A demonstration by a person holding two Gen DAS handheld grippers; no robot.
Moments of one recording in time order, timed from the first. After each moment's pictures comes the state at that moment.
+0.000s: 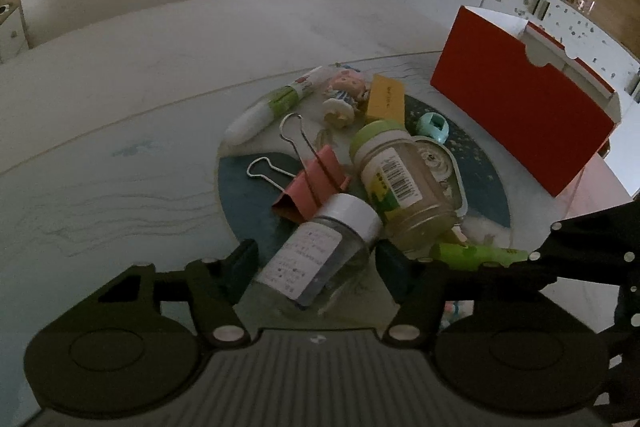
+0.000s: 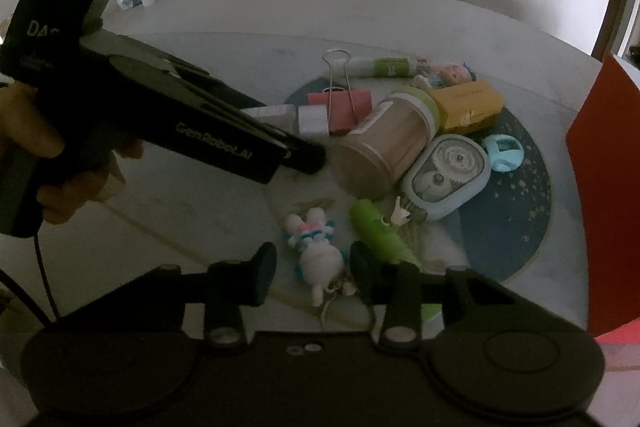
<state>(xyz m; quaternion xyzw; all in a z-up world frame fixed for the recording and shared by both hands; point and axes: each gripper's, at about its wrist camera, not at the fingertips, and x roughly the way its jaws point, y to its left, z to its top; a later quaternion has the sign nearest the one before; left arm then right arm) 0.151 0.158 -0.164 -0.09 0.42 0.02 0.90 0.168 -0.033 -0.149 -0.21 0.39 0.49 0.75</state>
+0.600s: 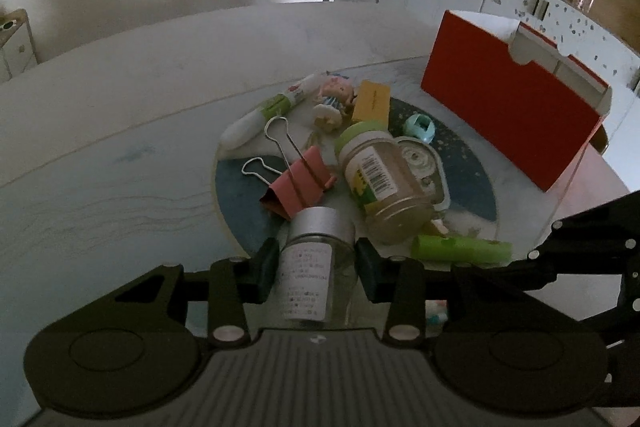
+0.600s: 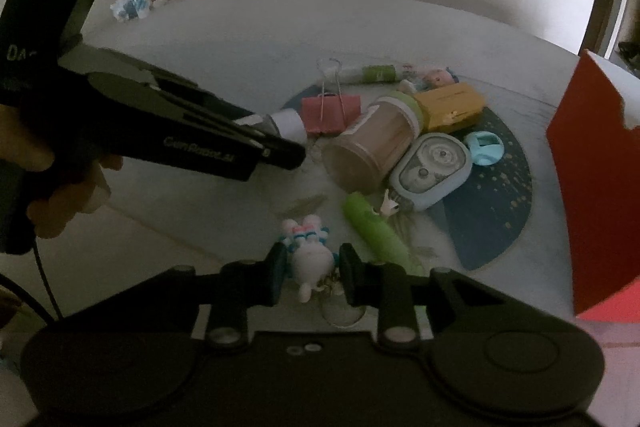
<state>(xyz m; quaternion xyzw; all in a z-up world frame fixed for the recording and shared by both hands) 0.133 0.141 -0.150 -0.07 0.41 0.03 0.91 0.162 -0.051 -0.132 -0.19 0.39 0.48 0.76</state>
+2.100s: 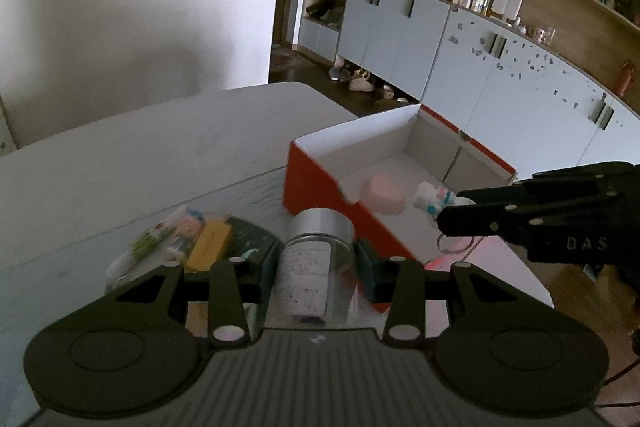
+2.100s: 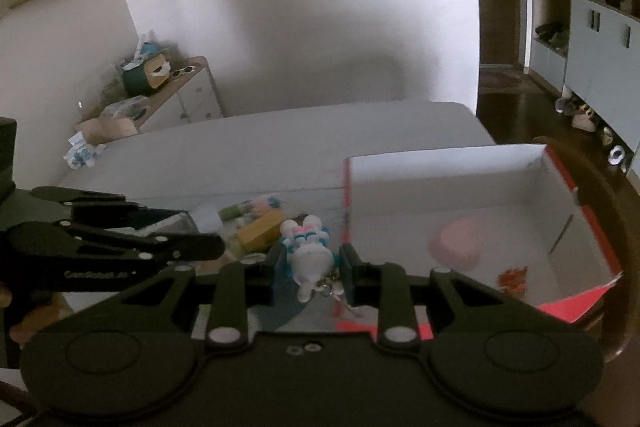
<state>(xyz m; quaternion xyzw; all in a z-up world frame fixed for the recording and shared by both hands) 0.188 0.006 -0.014 -0.07 0.36 0.00 0.93 0.279 -0.205 -0.003 -0.05 0.35 0.41 0.84</state>
